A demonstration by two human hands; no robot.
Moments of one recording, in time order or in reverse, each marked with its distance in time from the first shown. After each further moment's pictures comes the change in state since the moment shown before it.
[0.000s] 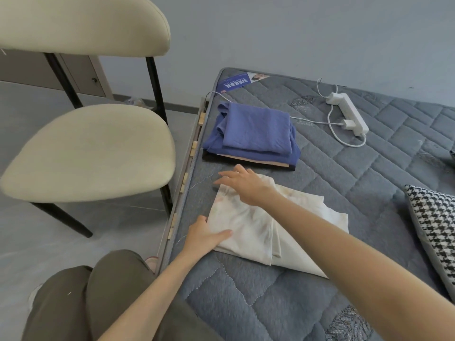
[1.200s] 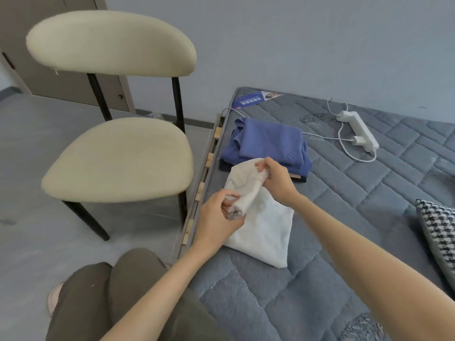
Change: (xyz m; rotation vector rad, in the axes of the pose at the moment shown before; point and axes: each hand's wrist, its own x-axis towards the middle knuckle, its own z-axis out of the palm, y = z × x) left_hand -0.049 0.046 -0.040 -0.198 0.337 0.583; right_hand -0.020 0.022 -0.010 0.948 0.535 0.366
